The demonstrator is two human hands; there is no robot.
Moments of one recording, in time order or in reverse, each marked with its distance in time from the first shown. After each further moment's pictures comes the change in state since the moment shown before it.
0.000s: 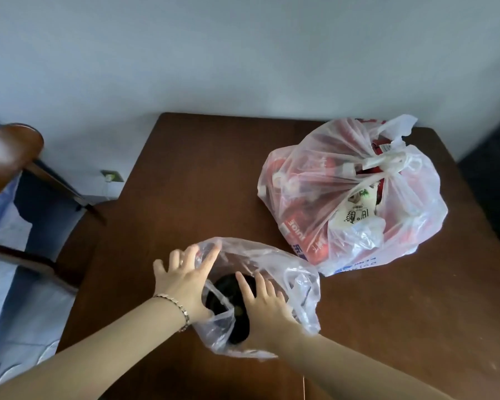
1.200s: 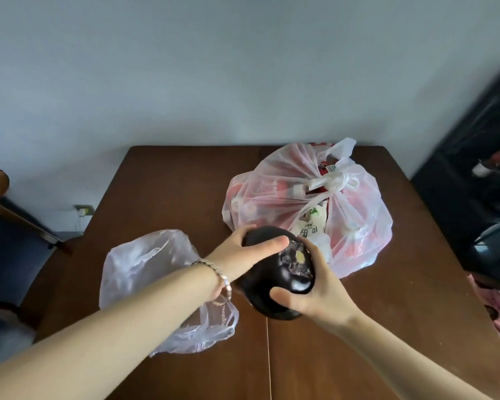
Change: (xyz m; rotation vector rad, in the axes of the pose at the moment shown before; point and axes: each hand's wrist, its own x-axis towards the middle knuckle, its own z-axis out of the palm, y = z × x) left_hand -0.002 0.108 -0.122 -1.409 -0.069 0.150; right_hand -0.093 0.090 -0.106 1.131 0.507 -0.015
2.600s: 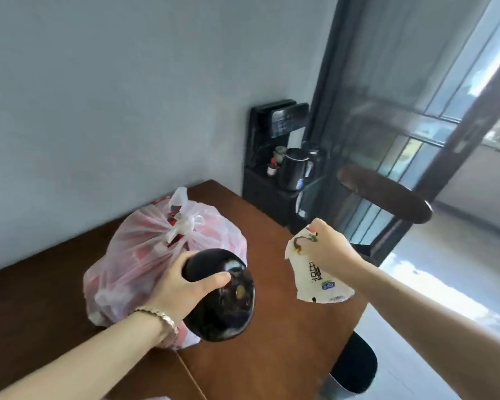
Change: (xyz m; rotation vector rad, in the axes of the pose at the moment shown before) left_hand 0.007 0.041 0.015 0.249 -0.249 0.363; right_hand -0.073 -0.064 -0.100 -0.581 0.791 0.425
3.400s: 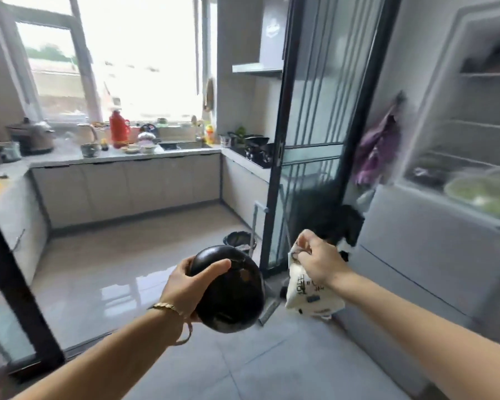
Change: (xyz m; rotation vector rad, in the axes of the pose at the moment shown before) left_hand -0.325 0.219 0.666 -0.045 -1.144 0.234; right_hand -0.468 0.526 -0.325 0.107 0.867 0.908
